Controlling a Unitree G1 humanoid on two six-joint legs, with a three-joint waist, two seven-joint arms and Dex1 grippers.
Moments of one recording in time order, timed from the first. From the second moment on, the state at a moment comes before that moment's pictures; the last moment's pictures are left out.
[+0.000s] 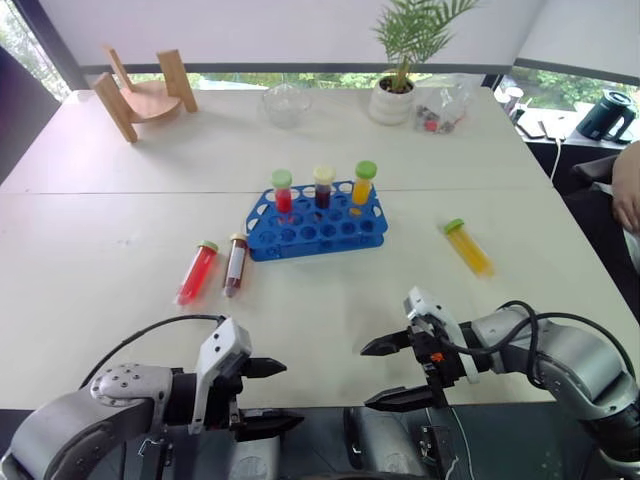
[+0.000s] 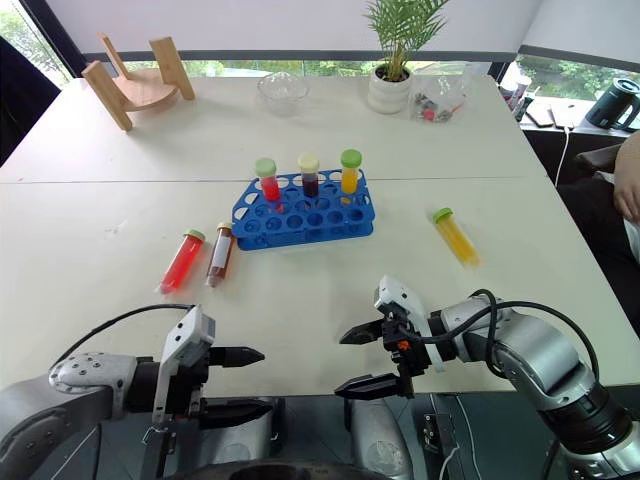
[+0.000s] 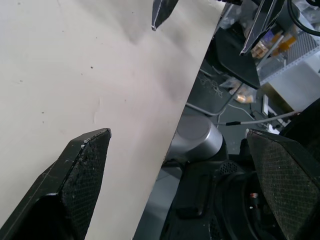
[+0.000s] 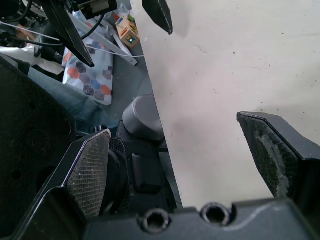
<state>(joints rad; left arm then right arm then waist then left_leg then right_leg) 0.23 0.84 0.01 -0.75 -0.84 0.86 -0.80 -0.17 -0.88 0.23 -0.51 0.69 0.87 1.09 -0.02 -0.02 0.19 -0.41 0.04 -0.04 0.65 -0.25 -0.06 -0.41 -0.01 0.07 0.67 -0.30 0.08</state>
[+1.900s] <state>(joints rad) -0.37 1.03 0.00 -0.45 -0.64 0.69 -1.06 -1.35 -0.70 0.68 1.13 -0.12 0.81 1.28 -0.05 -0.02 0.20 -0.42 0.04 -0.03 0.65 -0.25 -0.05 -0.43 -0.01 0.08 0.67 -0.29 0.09</state>
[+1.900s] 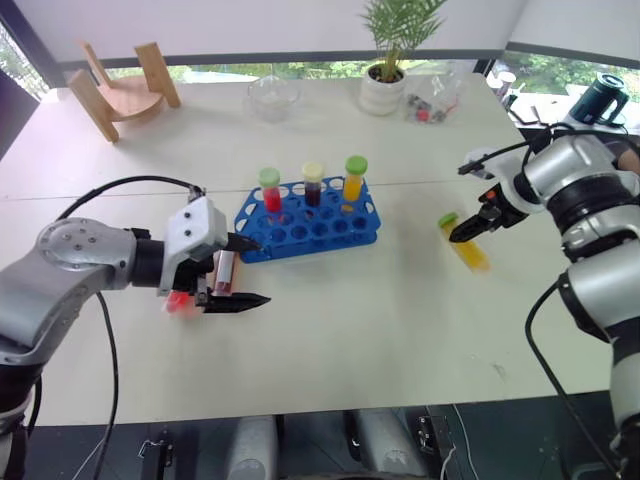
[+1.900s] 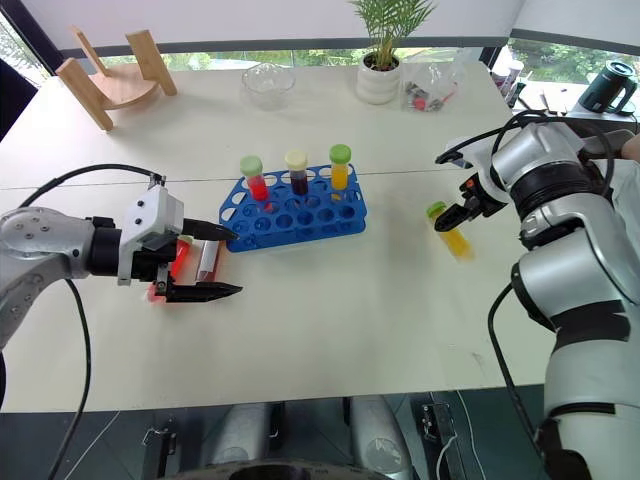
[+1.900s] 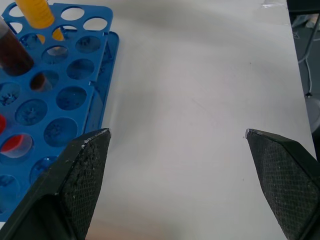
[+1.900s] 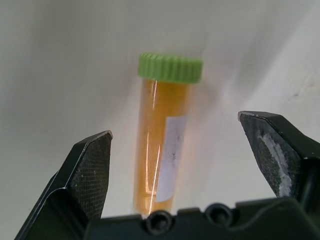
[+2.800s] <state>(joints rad) -0.41 1.04 0.10 -0.23 -0.65 0.74 -1.15 -0.82 -0.33 -0.24 0.03 0.34 0.76 0.84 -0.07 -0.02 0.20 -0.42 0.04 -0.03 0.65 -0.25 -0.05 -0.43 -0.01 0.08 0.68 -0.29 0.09</state>
